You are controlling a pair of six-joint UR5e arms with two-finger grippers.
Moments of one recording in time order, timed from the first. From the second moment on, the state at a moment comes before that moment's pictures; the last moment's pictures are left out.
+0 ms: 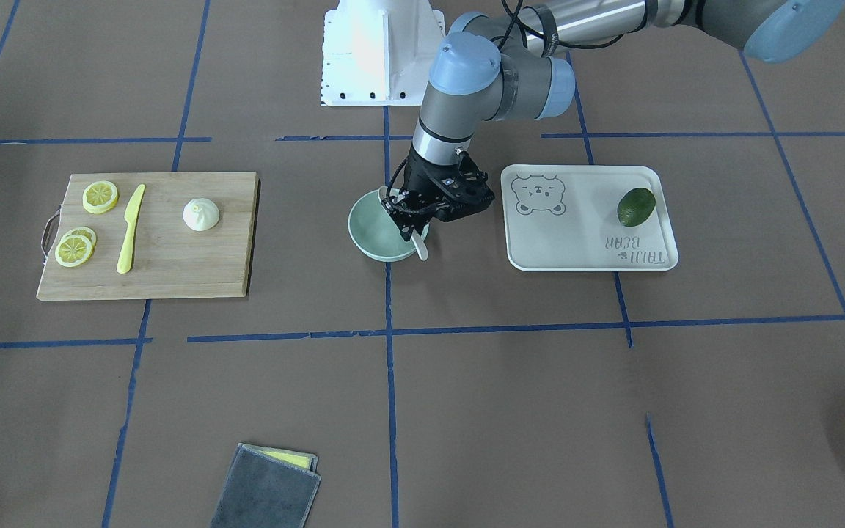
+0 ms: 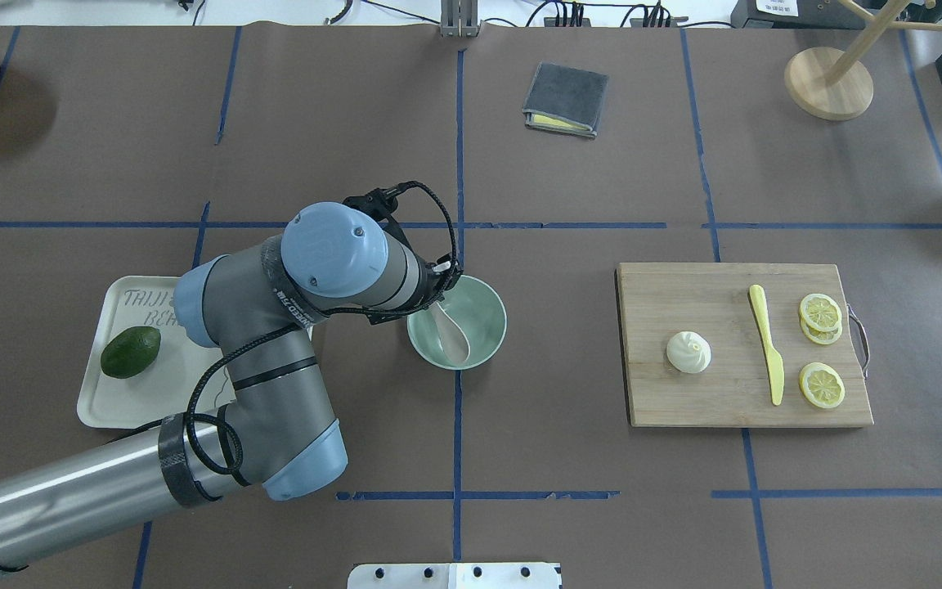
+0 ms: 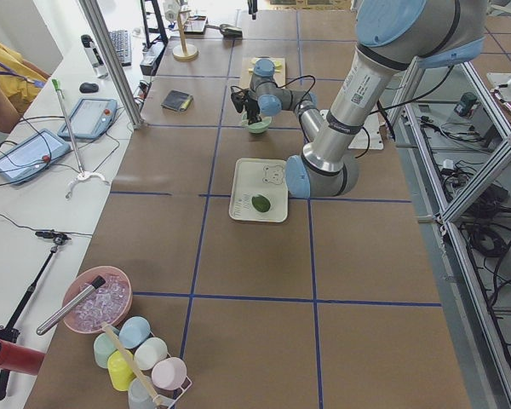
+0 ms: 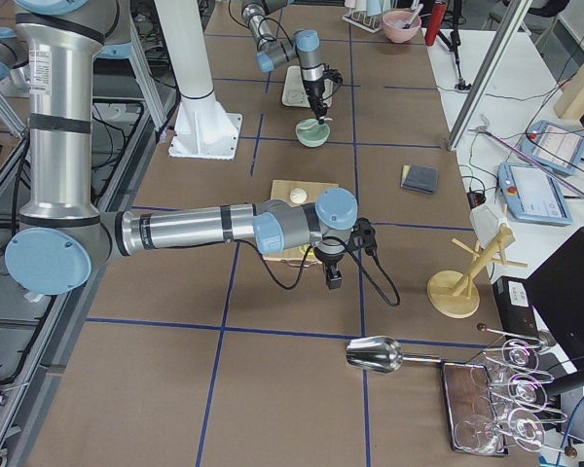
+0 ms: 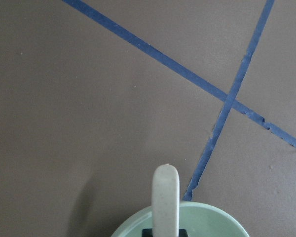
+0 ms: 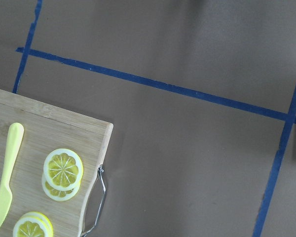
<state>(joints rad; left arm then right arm) -0.48 -2.27 -1.59 -1.87 -1.75 -1.75 1.38 -1.64 1.78 -1.44 2.47 0.09</state>
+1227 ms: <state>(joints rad) -0.82 -1.88 -1.87 -1.88 -2.02 -1.01 0.76 -1.40 1.96 -1.43 2.09 1.04</state>
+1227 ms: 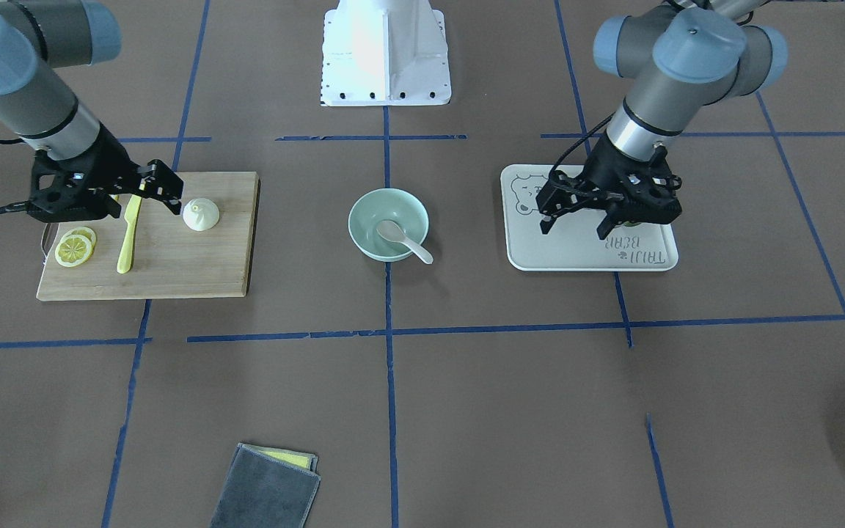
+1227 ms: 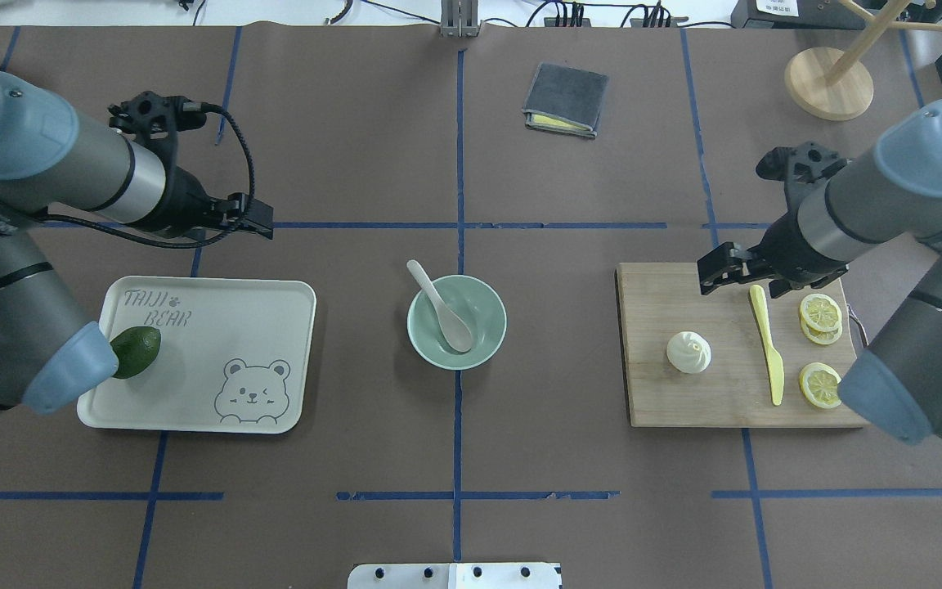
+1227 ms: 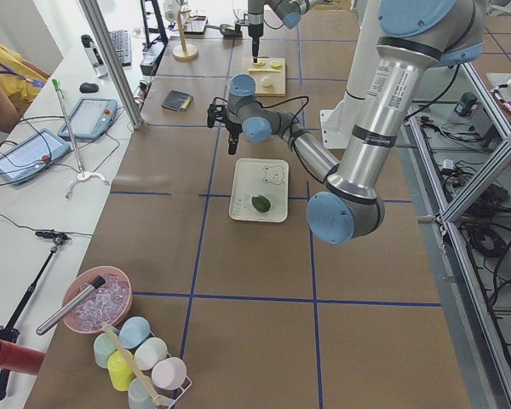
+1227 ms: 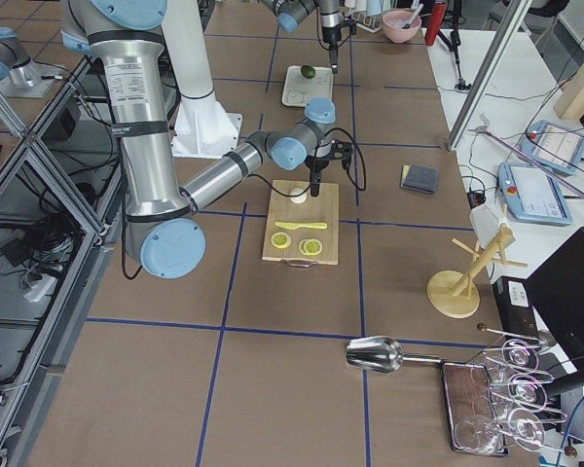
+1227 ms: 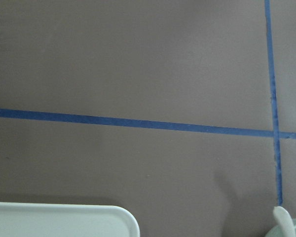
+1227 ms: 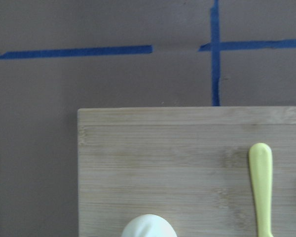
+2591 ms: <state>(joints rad) -0.91 -1.80 -1.92 -1.88 -2.02 -0.83 0.58 -1.41 1.88 -1.33 1.93 1.14</state>
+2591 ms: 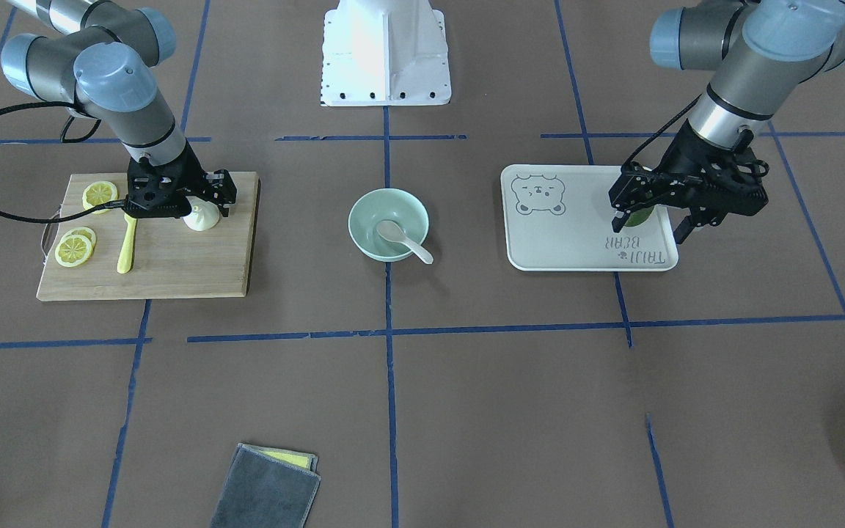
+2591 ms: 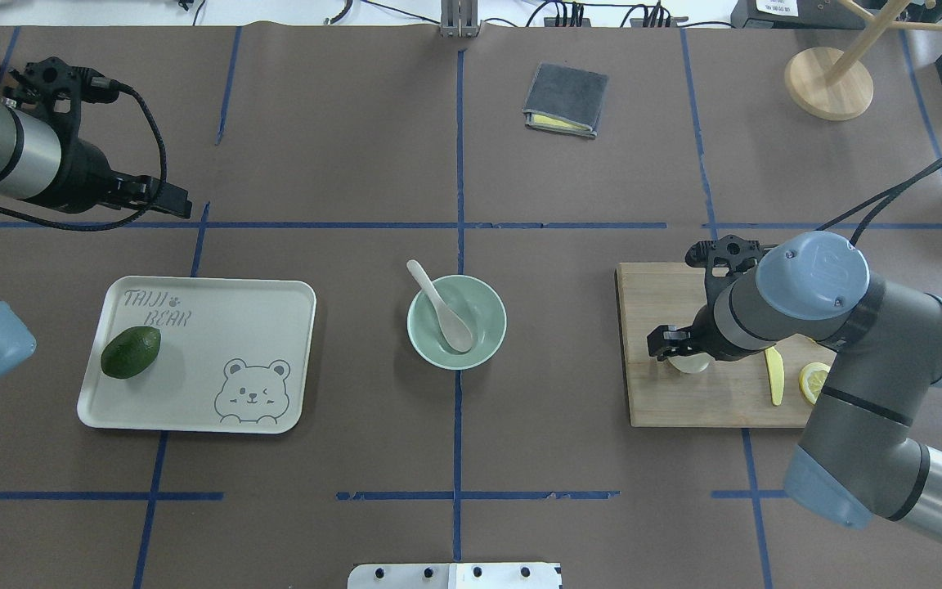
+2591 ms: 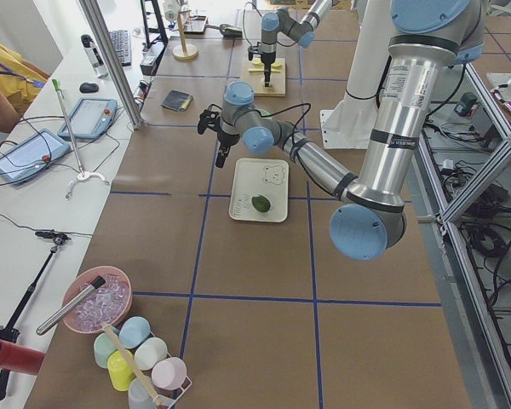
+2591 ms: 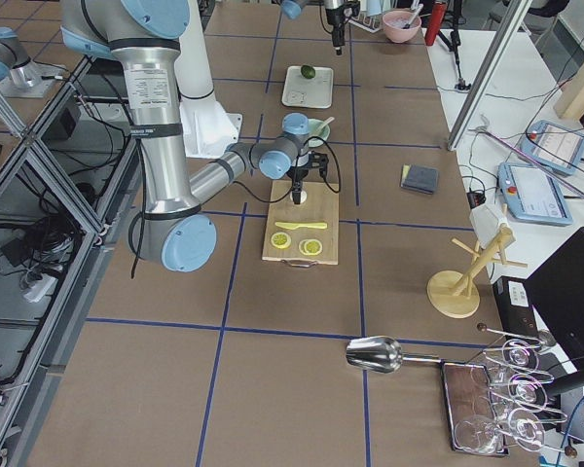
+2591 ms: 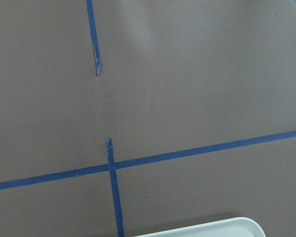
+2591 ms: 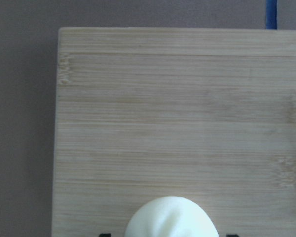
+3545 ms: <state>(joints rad) -0.97 -1.77 -1.96 -1.88 -2.03 -0.82 0.57 -1.32 1.93 -1.34 1.94 1.28</state>
